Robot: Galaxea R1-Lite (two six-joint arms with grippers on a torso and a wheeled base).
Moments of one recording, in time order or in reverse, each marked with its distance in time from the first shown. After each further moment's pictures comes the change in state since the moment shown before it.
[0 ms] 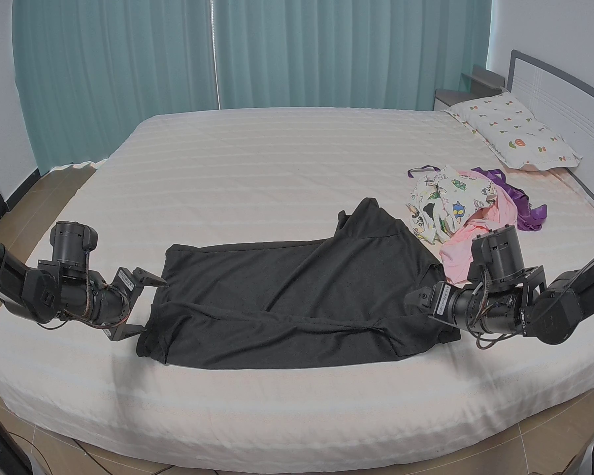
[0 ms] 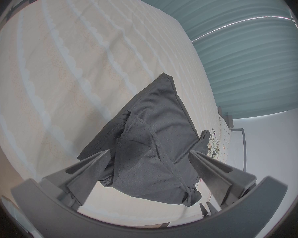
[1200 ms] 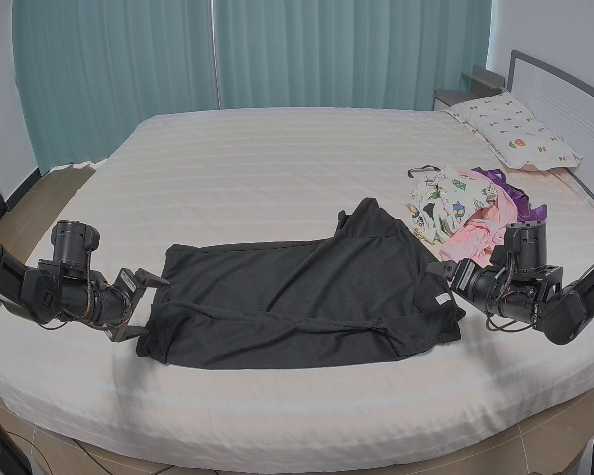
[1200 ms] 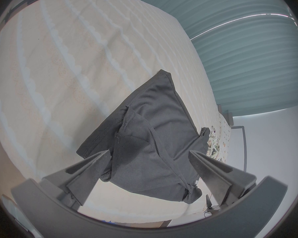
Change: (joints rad) left arm -0.019 -0.016 0.002 0.020 0.003 0.003; right arm -0.151 0.025 0.089 -0.325 0.113 0.015
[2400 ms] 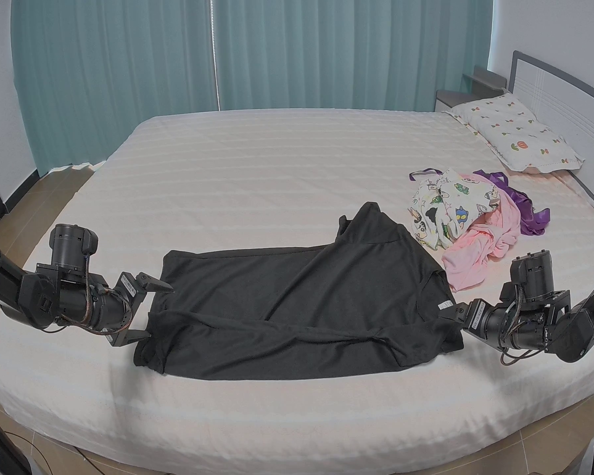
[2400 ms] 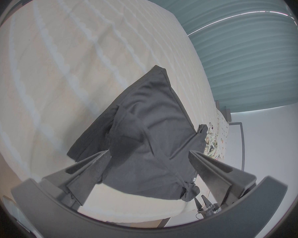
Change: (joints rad) left arm -0.001 -0.018 0.033 -0.011 -0.041 0.015; right arm -0.031 -0.039 0.145 0.111 0.015 -0.007
